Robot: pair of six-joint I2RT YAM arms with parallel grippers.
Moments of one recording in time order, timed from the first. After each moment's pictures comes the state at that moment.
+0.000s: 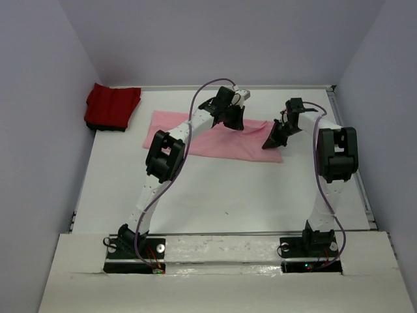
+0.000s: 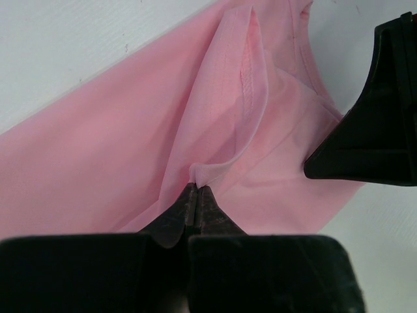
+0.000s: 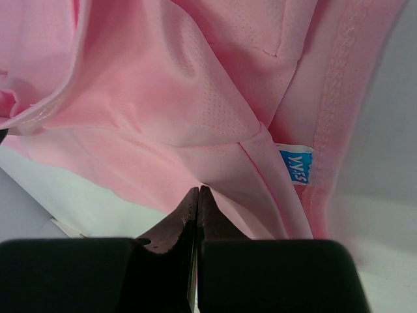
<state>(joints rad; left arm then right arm) -0.61 2.44 2.15 -0.44 0.37 -0.19 0.04 2.08 1.51 -0.69 -0.48 0.49</state>
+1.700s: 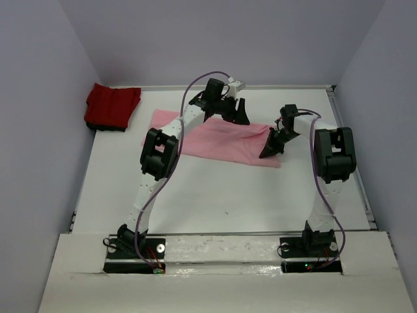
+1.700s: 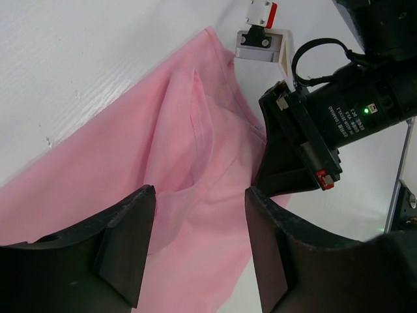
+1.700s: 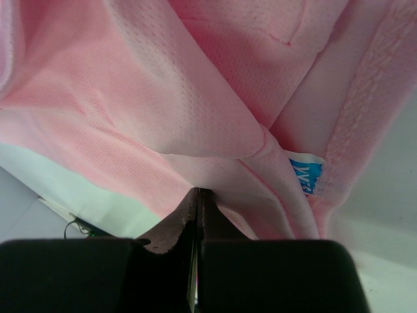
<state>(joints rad) -0.53 2.43 2.15 -0.32 0.70 -0.24 0.09 2.08 1.44 -0.75 -0.46 0.48</state>
